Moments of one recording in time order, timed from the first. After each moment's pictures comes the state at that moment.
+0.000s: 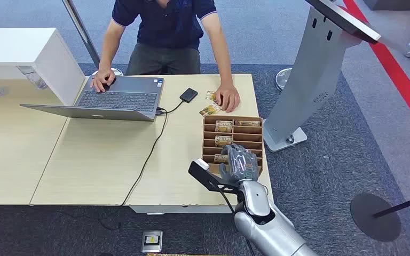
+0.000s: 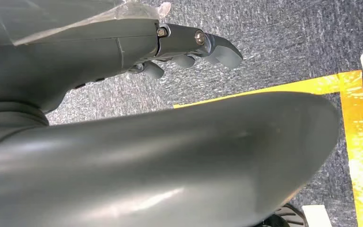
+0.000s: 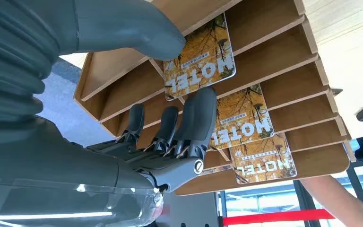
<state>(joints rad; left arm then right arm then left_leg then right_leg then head) -0.15 -0.09 1.52 -0.13 -1.48 -0.08 -0.07 -0.43 0.04 0.83 -1.14 0.84 -0.27 0.42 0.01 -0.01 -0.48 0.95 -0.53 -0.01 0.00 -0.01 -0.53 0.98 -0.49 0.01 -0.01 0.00</state>
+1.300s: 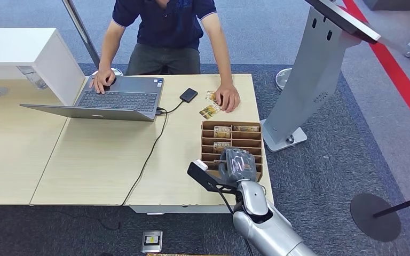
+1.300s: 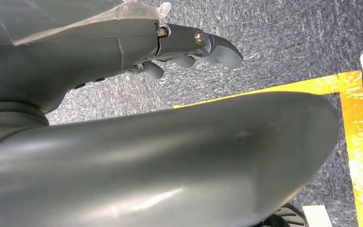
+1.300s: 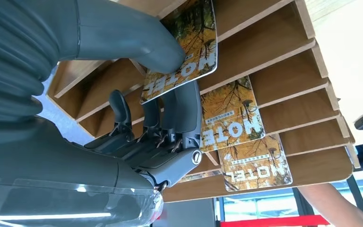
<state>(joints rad) -0.15 -0.09 1.52 -0.13 -1.49 -0.08 -0.07 -0.45 0.06 0.83 -1.08 0.83 -0.28 0.40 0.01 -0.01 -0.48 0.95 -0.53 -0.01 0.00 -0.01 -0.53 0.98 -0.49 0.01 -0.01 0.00</state>
